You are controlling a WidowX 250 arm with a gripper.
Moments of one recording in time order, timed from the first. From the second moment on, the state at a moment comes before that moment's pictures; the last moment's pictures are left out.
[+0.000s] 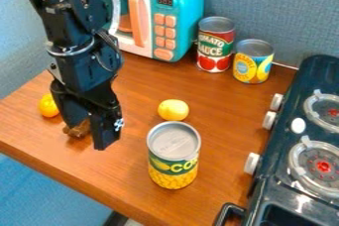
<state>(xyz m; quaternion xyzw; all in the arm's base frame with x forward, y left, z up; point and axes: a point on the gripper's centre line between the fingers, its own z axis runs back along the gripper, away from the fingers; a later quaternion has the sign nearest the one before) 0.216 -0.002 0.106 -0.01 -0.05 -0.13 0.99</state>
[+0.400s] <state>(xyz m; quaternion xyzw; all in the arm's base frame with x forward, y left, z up) 0.215 -0.018 0.092 -0.03 -0.06 -0.12 0.99</state>
